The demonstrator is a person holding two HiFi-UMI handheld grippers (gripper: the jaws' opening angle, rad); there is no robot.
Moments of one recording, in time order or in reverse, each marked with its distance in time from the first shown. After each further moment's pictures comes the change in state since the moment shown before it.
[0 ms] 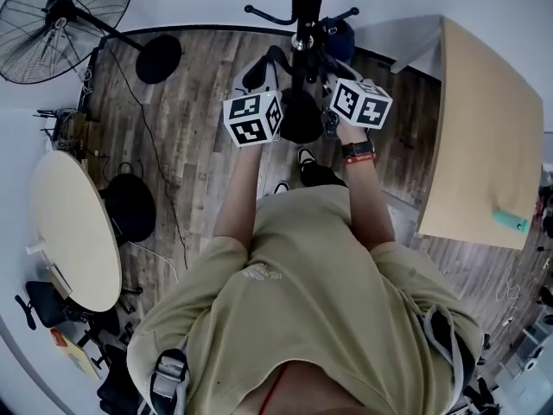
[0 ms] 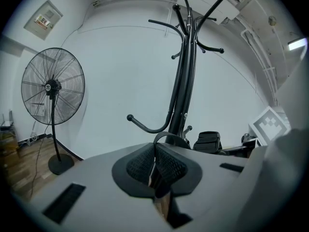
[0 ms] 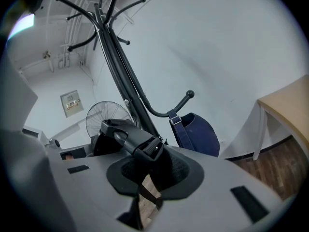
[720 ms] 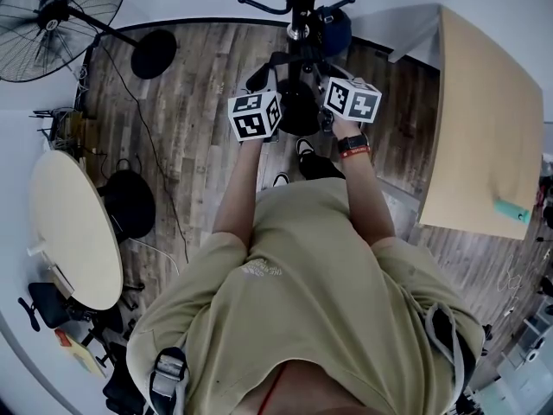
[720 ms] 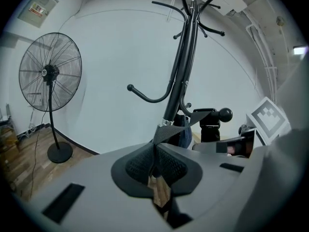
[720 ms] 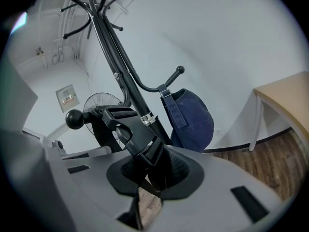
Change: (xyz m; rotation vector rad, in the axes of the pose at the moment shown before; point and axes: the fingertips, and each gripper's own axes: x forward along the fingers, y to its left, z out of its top) left arm 0.008 0.003 -0.075 -0.021 0.150 -0.033; right arm 0.006 -0.023 -0.055 0.018 0.101 -0.050
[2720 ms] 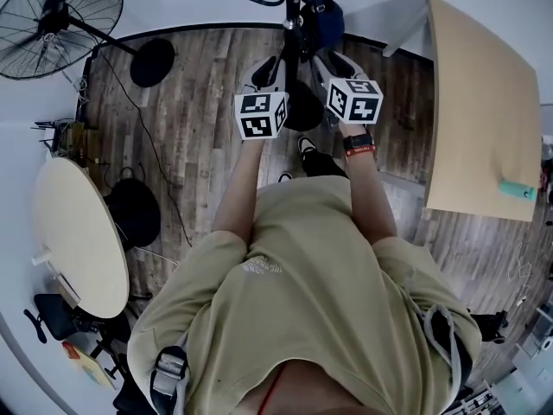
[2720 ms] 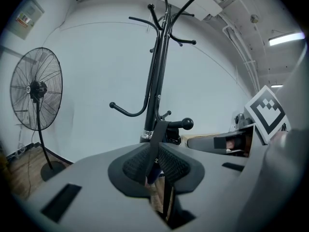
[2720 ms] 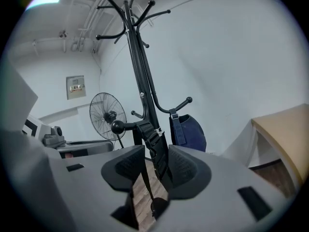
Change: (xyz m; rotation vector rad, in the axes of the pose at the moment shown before) left arm -0.050 -0.045 0.014 0.158 -0.099 -0.112; right arm -0.064 0.033 0.010 -0.217 -0.151 -0.029
